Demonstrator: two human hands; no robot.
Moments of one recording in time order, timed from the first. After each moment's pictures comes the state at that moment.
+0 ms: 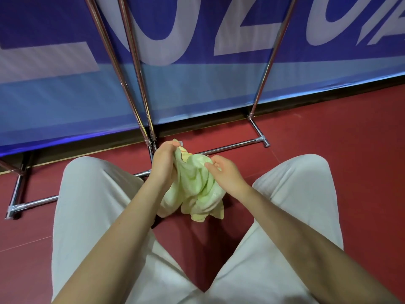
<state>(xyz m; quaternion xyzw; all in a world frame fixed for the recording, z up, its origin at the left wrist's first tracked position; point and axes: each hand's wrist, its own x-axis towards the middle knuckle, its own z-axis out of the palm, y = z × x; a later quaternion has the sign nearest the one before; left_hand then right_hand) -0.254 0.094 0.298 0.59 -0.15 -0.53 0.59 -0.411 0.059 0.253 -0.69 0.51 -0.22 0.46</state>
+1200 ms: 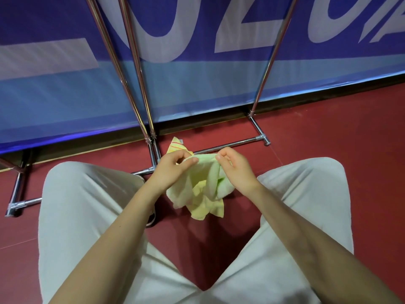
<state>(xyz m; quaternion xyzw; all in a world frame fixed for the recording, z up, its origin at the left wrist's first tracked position) -0.239 0.107 0.267 0.64 -0.52 -0.39 0.40 -0.431 0.059 0.270 -0.68 0.48 -0.30 0.46</state>
